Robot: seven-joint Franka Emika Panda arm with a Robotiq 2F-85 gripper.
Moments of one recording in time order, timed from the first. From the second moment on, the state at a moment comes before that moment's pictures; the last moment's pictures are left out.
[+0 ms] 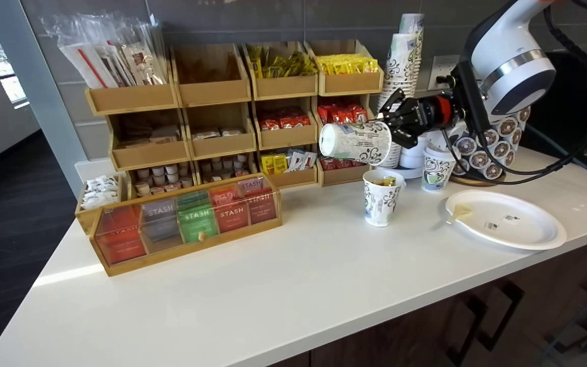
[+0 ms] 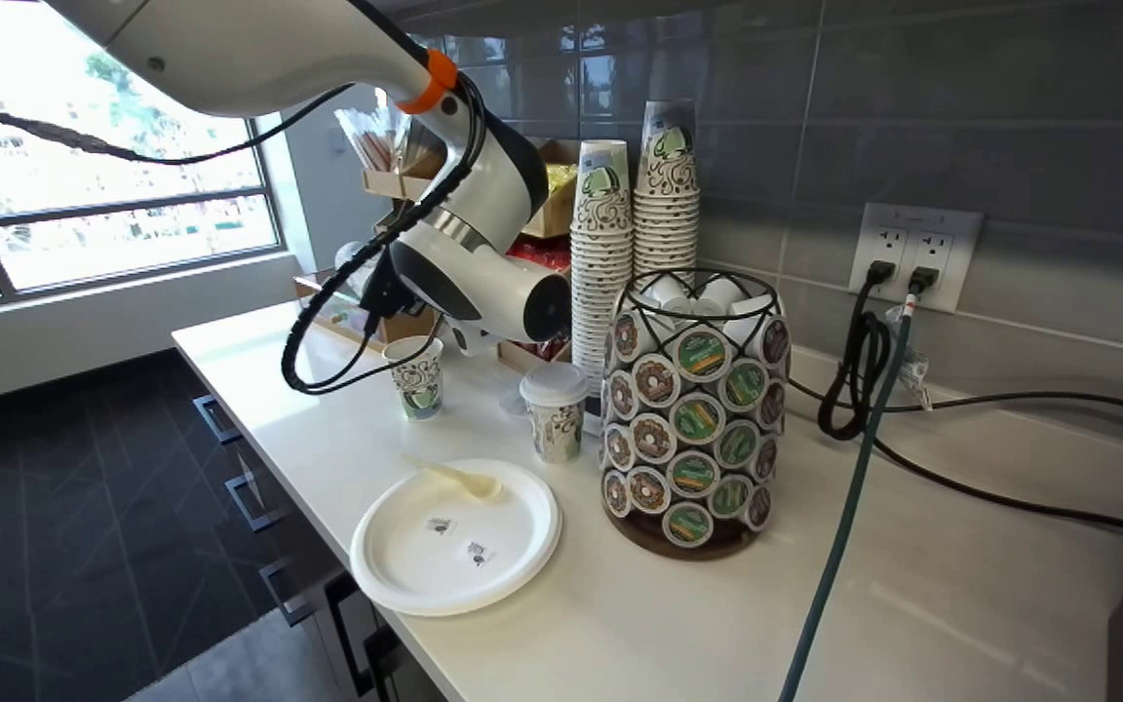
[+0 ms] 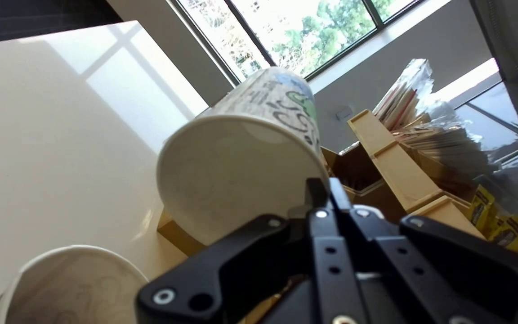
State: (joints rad) arm -0.26 0.39 -0.18 -2.02 1.63 1.64 -0.21
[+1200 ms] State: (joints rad) arm -0.31 0.45 -0.18 -2.02 1.76 1.40 -0.01
